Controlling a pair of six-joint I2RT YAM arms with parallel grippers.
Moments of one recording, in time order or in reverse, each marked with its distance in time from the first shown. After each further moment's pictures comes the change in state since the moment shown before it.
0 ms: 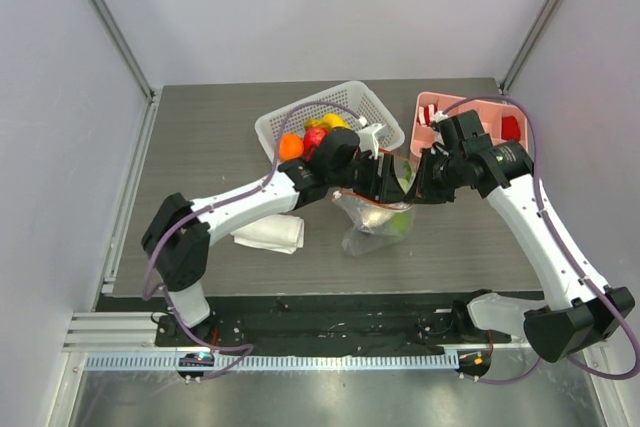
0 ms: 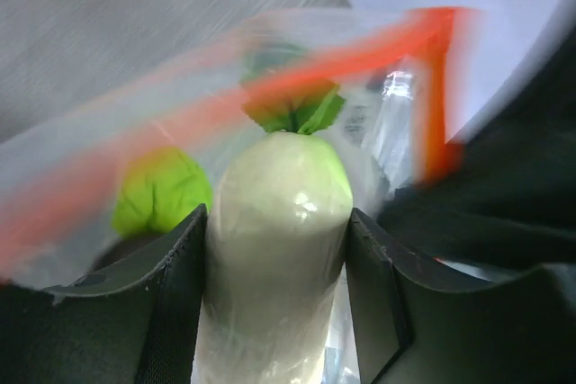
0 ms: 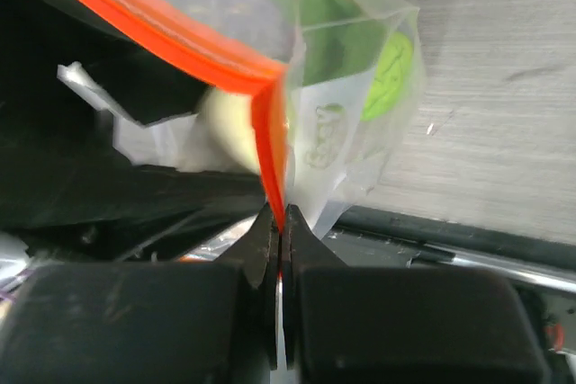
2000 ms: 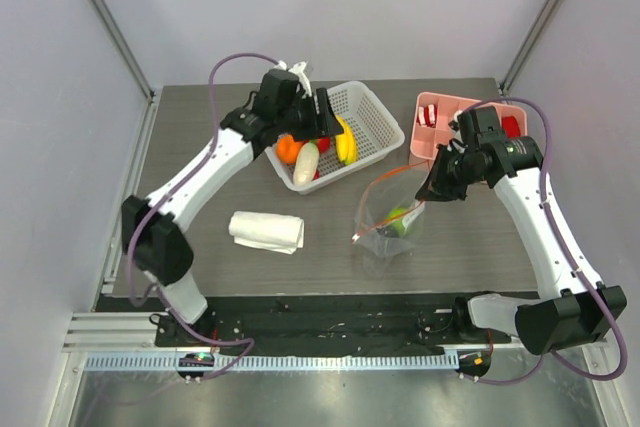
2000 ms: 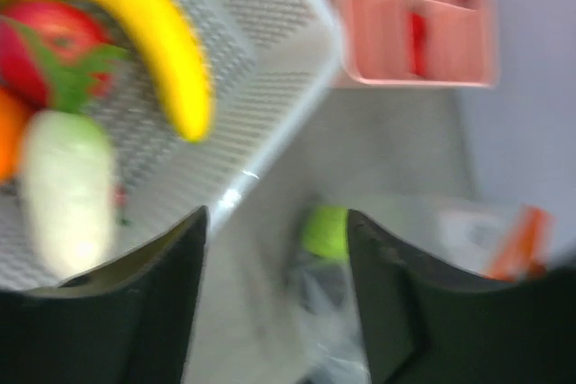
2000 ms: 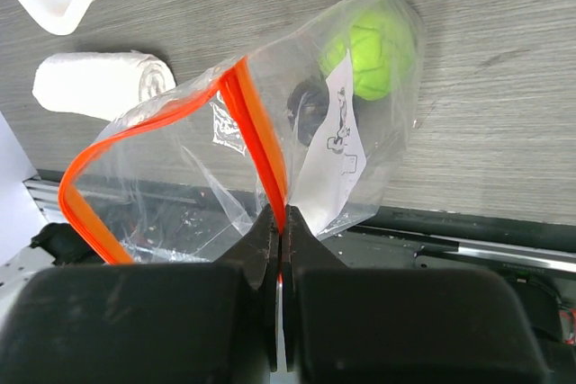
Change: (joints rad) left arm 0.335 -0.033 0.279 -0.406 -0.243 0.075; right arm -0.167 0.029 -0.009 -0.032 -0.080 0.004
